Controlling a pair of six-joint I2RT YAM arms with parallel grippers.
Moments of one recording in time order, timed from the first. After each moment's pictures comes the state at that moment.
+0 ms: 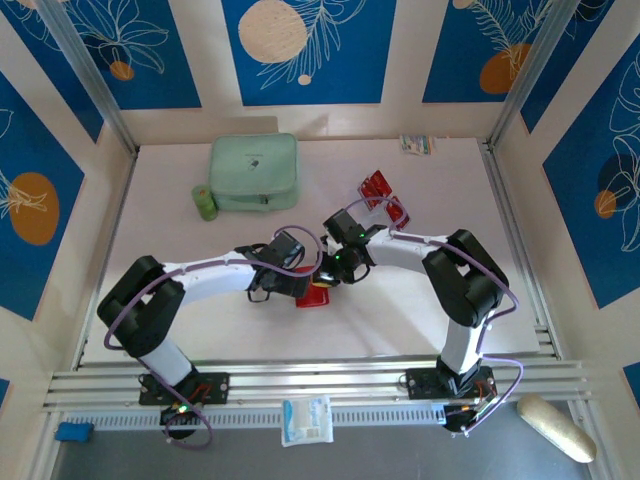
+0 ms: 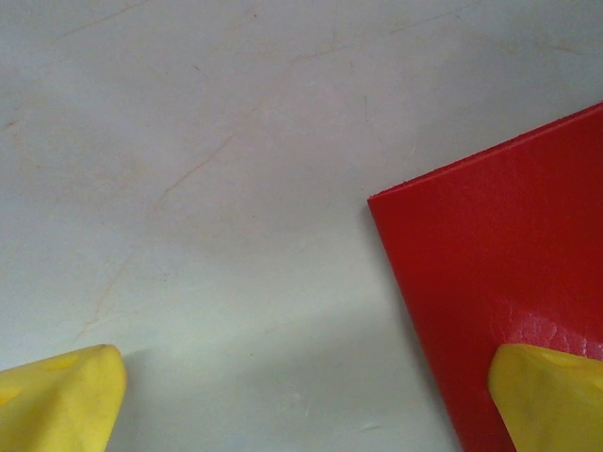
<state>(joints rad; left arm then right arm) -0.77 1.63 0.89 -0.46 -0.15 -0.45 0.69 1.80 1.05 -0.42 -0.48 0.76</state>
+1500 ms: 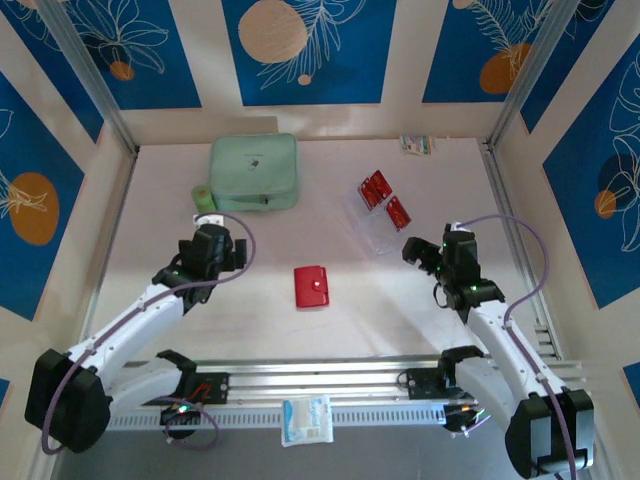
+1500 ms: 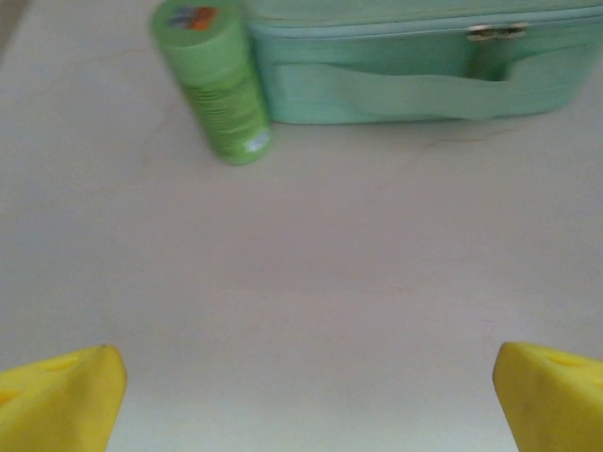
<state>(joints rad) -0.44 1.03 0.62 -0.31 -0.48 -0.26 0.13 0.86 0.48 -0.30 0.08 0.49</state>
